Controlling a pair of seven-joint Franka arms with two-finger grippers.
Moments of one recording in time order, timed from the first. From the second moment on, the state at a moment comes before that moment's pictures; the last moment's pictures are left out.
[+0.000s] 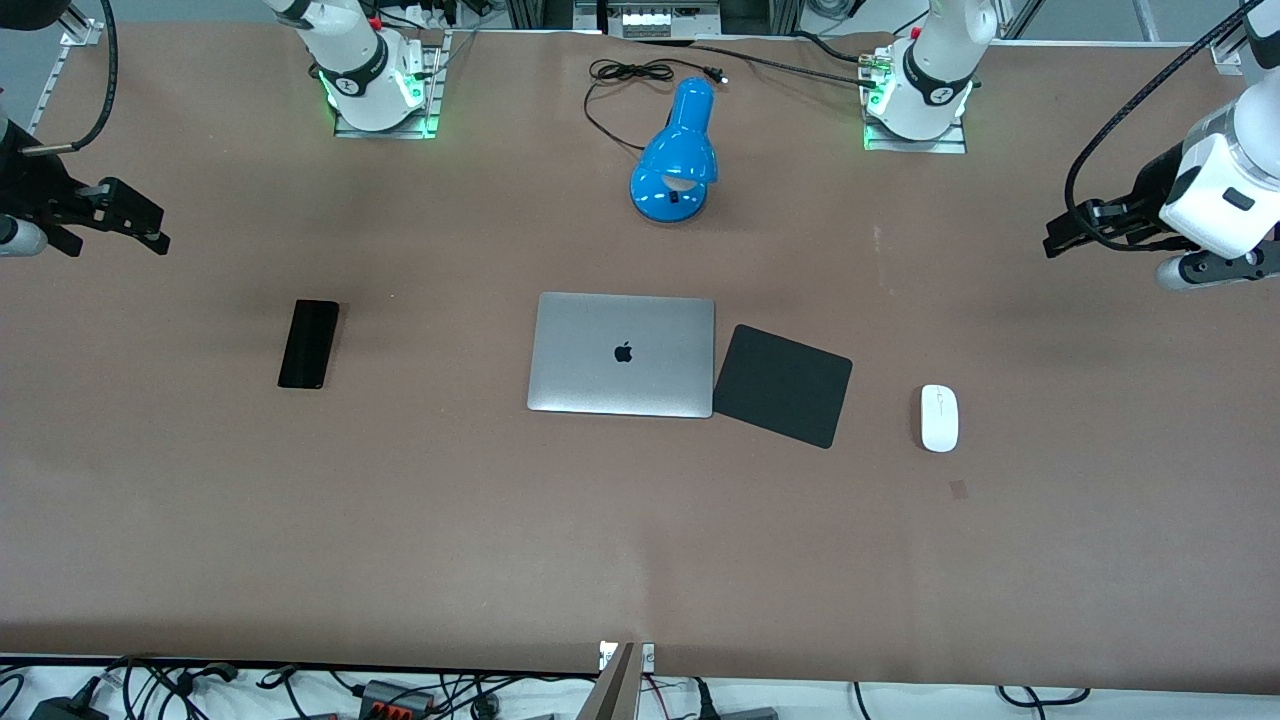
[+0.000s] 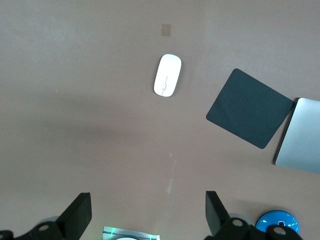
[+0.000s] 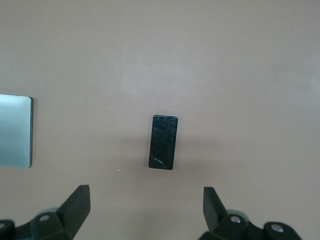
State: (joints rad) left arm 0.10 -0.01 -0.14 -1.66 -0.02 1.53 -0.22; right arm -0.02 -0.08 -0.02 -1.77 -0.02 1.73 -0.08
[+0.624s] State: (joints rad) left arm 0.10 -0.01 -0.14 -1.66 -0.02 1.53 -0.22; right arm -0.02 -0.08 -0.02 -1.77 -0.02 1.73 -0.08
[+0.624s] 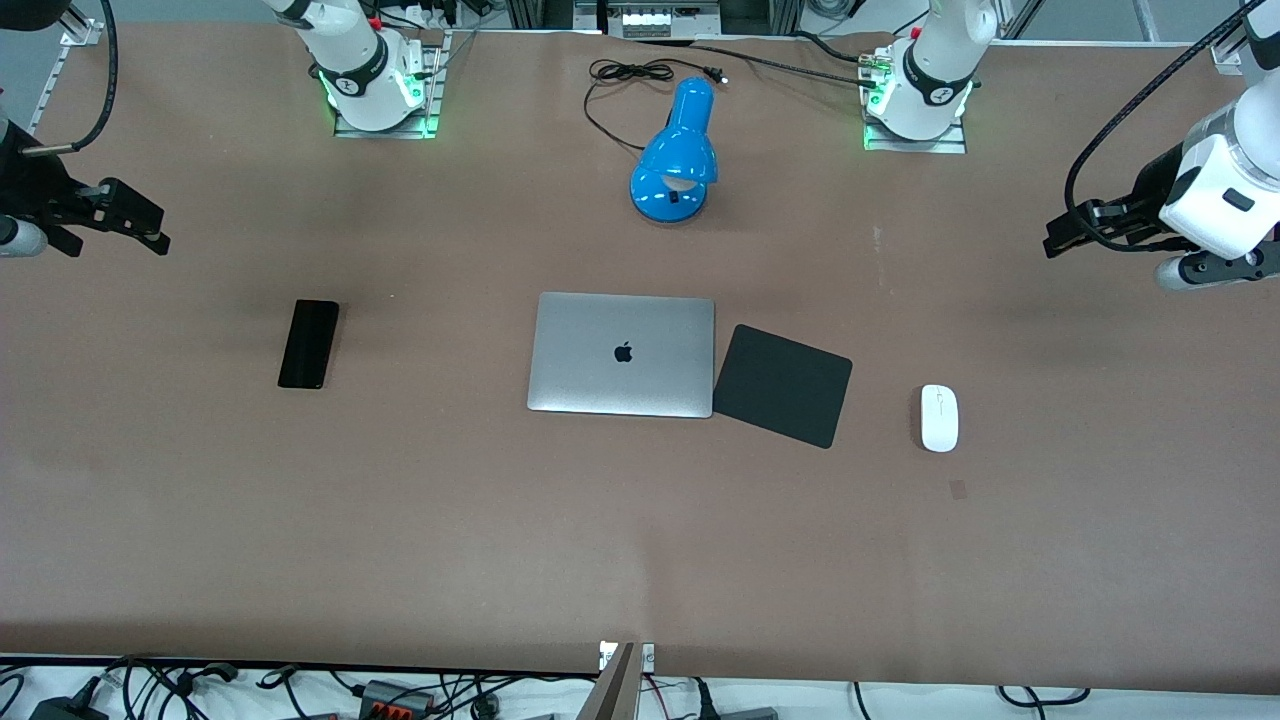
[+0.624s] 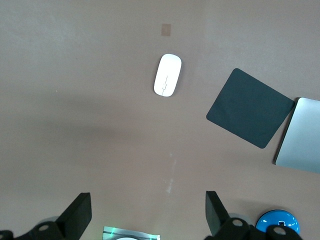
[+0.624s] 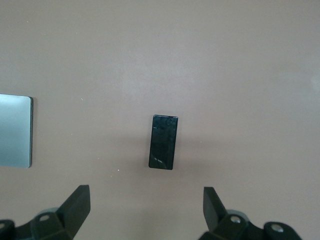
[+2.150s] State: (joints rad) left arm 0.09 0.62 -0.14 -1.47 0.02 1.86 -0.21; right arm -0.03 0.30 -0.03 -2.04 -0.04 2.22 -0.08
